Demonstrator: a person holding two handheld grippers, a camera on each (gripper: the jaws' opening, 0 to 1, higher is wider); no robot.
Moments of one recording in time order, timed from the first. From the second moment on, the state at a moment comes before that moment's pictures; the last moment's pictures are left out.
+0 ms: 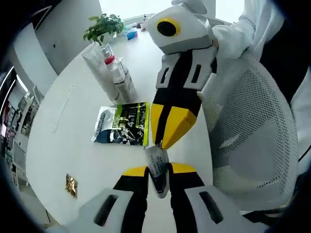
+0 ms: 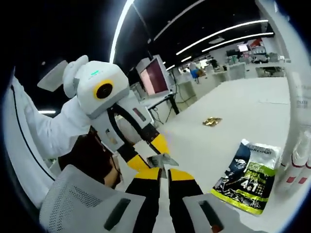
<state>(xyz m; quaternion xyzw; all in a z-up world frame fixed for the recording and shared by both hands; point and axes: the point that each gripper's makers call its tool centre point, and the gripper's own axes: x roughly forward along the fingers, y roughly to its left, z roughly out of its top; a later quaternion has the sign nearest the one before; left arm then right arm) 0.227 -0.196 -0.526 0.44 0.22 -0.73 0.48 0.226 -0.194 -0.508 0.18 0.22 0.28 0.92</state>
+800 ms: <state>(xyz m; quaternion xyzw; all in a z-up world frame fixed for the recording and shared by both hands) 0.219 -0.203 -0.526 0.43 0.19 -0.75 0.47 0.221 -0.191 -0.508 0.17 0.23 0.30 0.91</state>
